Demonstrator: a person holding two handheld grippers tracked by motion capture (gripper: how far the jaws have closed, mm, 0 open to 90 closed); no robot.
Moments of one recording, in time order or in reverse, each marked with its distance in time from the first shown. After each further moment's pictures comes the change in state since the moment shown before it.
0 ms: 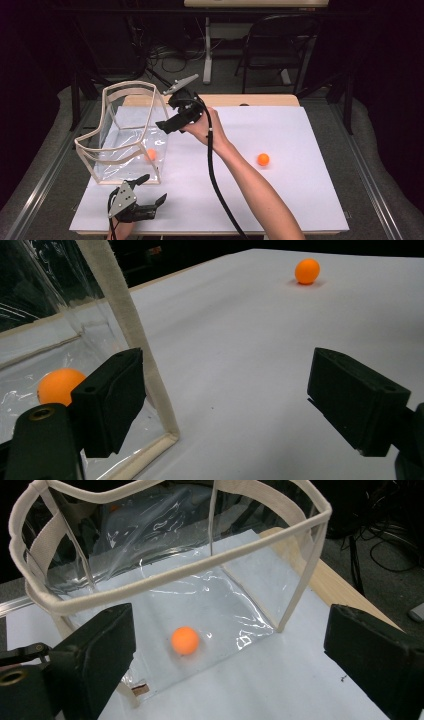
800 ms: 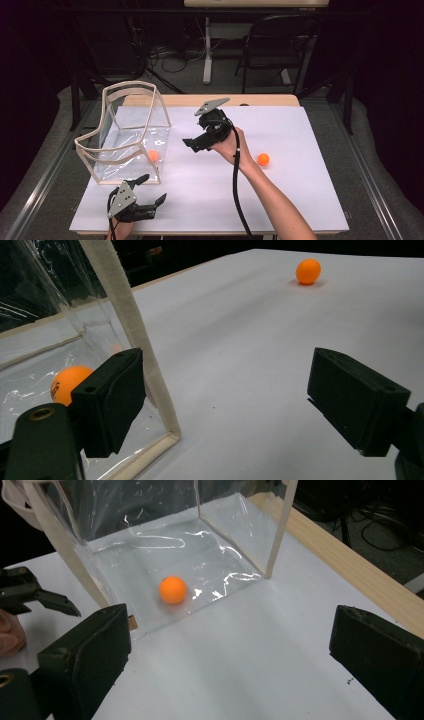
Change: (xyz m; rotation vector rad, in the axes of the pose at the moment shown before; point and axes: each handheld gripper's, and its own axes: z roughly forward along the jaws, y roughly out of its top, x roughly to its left) left arm 0.001 -0.001 0.000 -0.001 0.003 -0.005; right arm -0.011 -0.079 -0.028 0.008 -0.026 0.034
